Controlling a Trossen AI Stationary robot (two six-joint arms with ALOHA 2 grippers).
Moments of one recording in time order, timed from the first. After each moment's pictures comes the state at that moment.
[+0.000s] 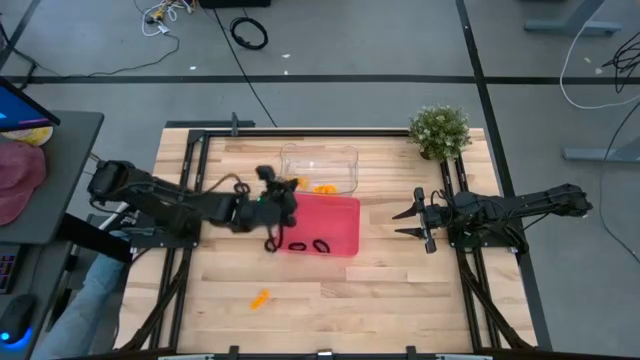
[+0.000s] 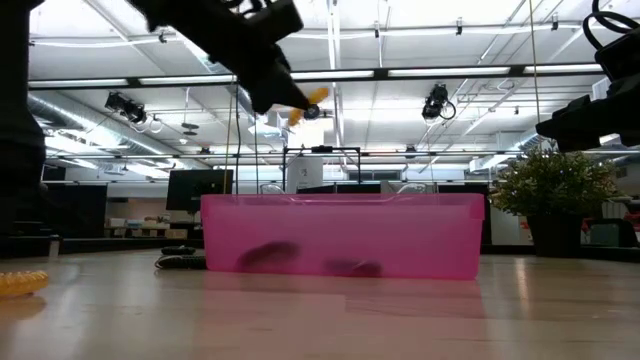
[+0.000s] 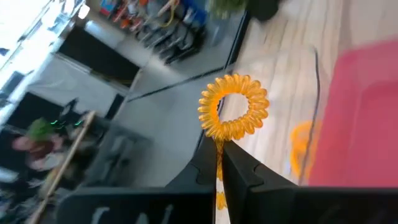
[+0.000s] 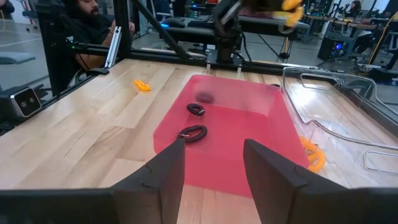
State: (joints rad) left arm -0.17 1.39 0.88 0.00 -0.95 0.38; right arm 0.12 0.25 0.02 0.07 -0.01 -0.09
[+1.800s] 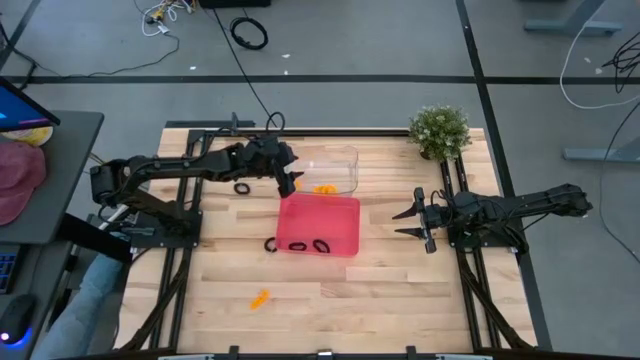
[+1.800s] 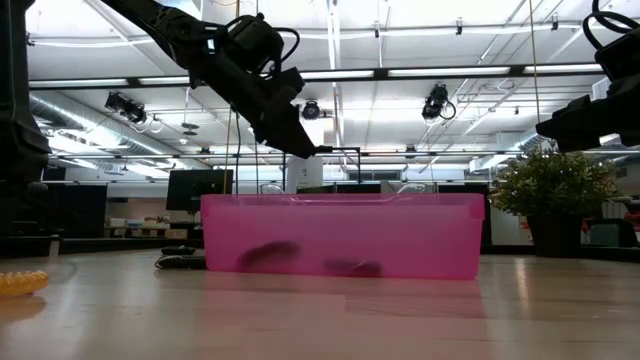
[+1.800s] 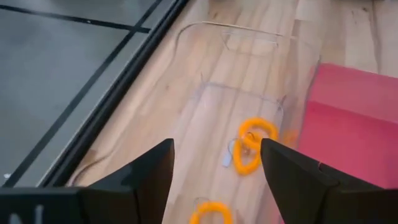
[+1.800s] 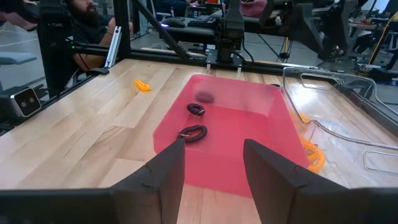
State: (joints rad) left arm 0.35 1.39 0.89 -0.09 -0.09 0.08; right arm 0.12 0.25 0.02 0.07 -0.01 -0.09
